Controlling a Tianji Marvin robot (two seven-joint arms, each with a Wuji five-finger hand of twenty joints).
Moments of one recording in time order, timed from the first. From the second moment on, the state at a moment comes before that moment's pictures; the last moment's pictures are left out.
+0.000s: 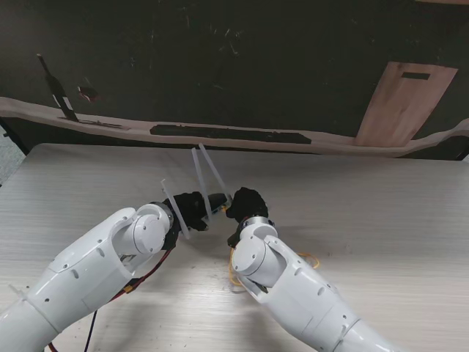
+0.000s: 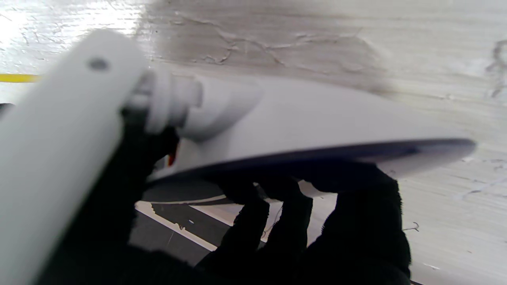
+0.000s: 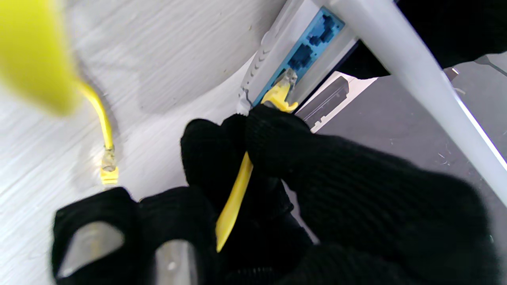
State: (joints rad) left arm 1.13 -1.08 -0.79 -1.36 0.51 0.32 -0.25; right arm -1.22 -1.40 0.77 -1.26 -0.21 0.42 -0.51; left_hand 0.56 -0.64 0.73 0.06 0.16 0.37 0.40 0.30 0.30 0.39 0.33 0.29 0.35 0.53 0.33 0.32 0.13 0.39 0.75 0.40; right_hand 0.77 -0.88 1.24 -0.30 1.00 0.35 1.07 0.10 1.25 0.31 1.03 0.49 1.35 0.27 1.70 0.76 1.13 0.51 1.81 0.65
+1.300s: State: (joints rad) left arm 1.11 -1.08 -0.76 -1.36 0.47 0.34 -0.26; right arm -1.19 -1.39 0.73 -1.24 -0.22 0.39 -0.47; left_hand 0.58 -0.61 0.72 0.06 0.16 0.41 0.38 0.29 0.29 0.42 0.32 0.29 0.32 0.56 0.35 0.32 0.09 0.42 0.77 0.41; right_hand 0.77 -0.89 1.26 -0.30 1.00 0.36 1.09 0.17 1.26 0.30 1.13 0.53 1.35 0.27 1.72 0.84 1.14 0.49 1.84 0.66
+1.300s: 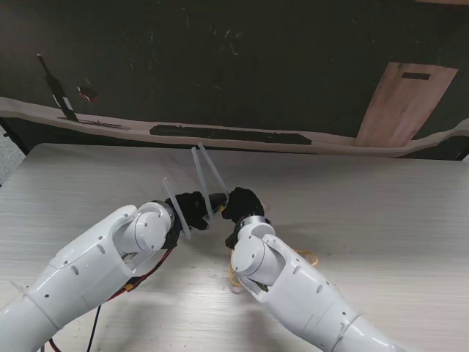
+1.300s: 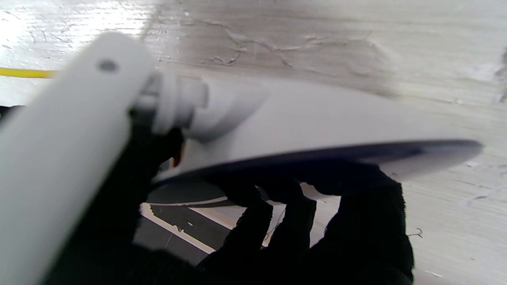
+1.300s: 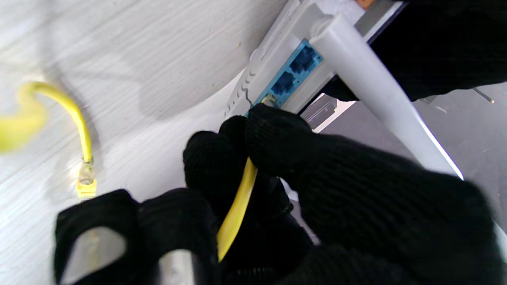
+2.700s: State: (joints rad) left arm 1.11 -1.10 -0.76 -1.40 0.40 0.48 -0.26; right arm -1.21 -1.35 0.76 -1.26 -0.36 0.34 -0.45; left_hand 0.59 -0.57 0.67 0.07 0.16 0.46 0.36 0.29 0.29 0.47 0.32 0.29 0.36 0.60 0.35 0.32 0.13 0.47 0.78 0.41; right_hand 0.44 -0.79 1.16 -0.15 0.85 0.34 0.93 0.33 0.94 0.48 0.92 0.41 1.15 0.46 1.00 0.35 0.73 0.65 1.28 0.53
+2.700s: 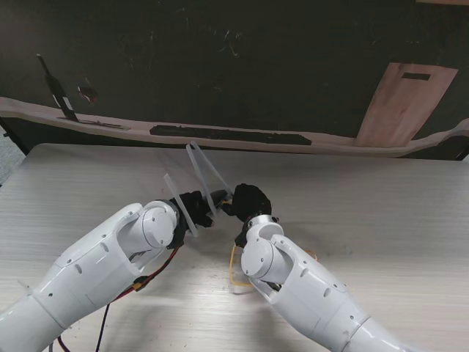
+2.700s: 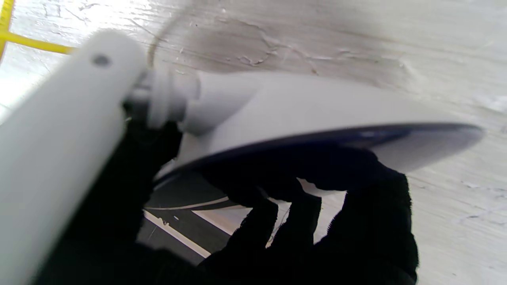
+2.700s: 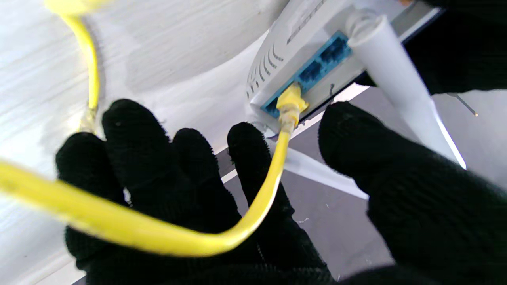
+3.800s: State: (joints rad) left arm 1.09 -1.10 -0.75 -1.42 0.37 0.55 -0.29; right arm -1.21 -1.26 0.77 -1.29 -0.58 0.15 -0.44; left_hand 0.59 -0.57 0.63 0.07 0.19 0.45 0.36 0.29 0.33 0.46 0.31 0.29 0.39 0.59 0.35 0.32 0.15 0.47 0.80 0.44; right_hand 0.58 -0.95 1.25 -0.25 0.87 0.26 1.01 0.16 0.80 0.40 1.05 0.47 0.82 0.40 1.15 0.57 0.43 0.59 1.34 0.54
